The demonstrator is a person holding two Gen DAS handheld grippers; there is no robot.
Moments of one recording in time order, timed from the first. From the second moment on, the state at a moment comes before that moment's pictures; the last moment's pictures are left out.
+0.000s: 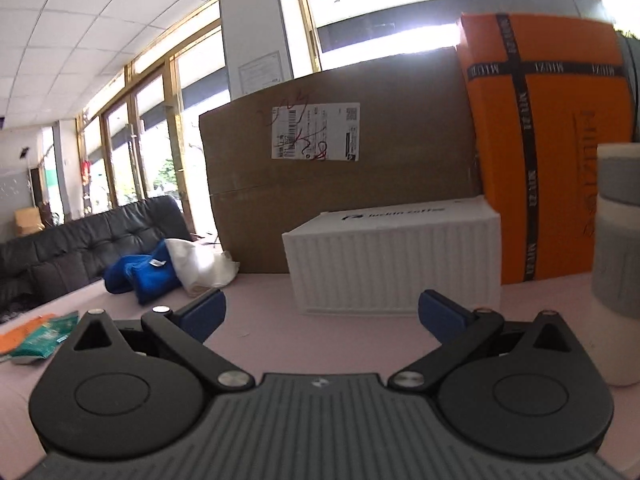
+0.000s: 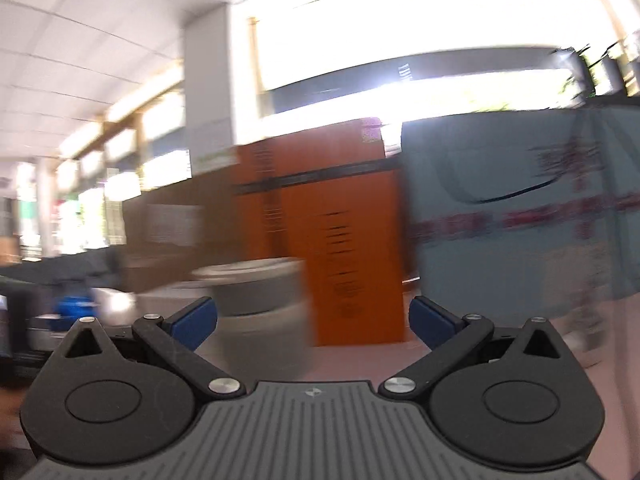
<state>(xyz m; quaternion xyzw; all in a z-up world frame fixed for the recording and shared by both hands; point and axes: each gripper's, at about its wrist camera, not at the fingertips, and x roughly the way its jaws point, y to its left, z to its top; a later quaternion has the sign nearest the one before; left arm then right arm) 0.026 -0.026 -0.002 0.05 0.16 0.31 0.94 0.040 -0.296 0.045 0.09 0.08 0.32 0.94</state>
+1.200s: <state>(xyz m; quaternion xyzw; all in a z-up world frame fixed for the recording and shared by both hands) 0.032 -0.043 -0.010 0.12 0.18 0.34 0.91 -0.007 -0.240 0.038 0.16 0.10 0.45 0.87</state>
